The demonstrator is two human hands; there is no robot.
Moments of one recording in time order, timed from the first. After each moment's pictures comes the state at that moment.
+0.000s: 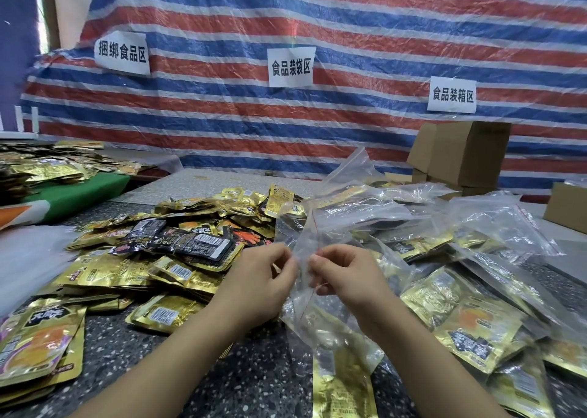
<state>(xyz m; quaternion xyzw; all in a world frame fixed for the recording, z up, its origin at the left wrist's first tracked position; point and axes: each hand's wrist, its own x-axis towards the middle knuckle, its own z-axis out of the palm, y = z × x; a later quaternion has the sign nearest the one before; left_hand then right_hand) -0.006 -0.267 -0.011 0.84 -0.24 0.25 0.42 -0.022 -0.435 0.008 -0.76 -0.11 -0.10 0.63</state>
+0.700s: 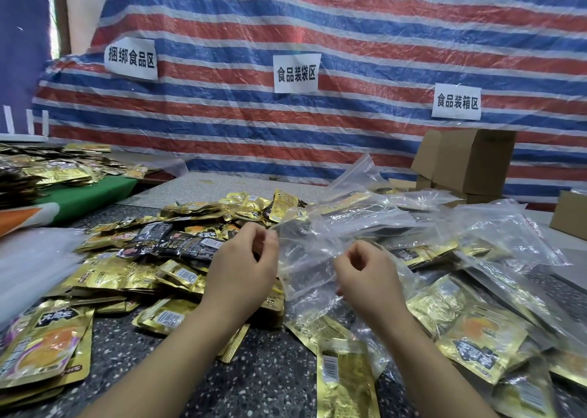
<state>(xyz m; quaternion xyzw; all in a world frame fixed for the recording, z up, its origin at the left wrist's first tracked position) -0.009 -0.255 0.003 0.82 -0.10 0.33 0.45 -0.025 -0.443 0.012 -0.84 -0.05 -0.24 0.49</state>
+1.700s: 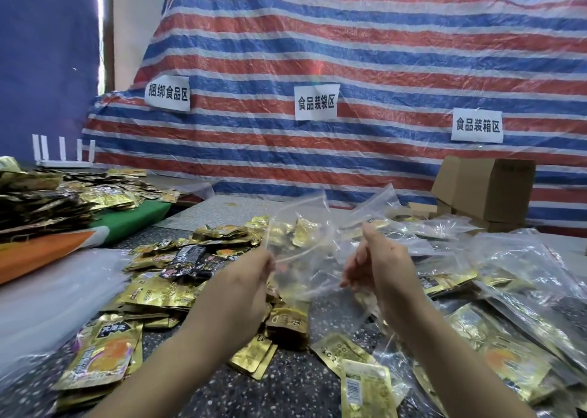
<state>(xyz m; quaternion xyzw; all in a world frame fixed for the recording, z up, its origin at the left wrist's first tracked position) -0.061 -0.206 0.027 0.87 -0.19 0.36 0.29 -0.040 -0.420 0.072 -0.68 -0.15 -0.13 0.70</state>
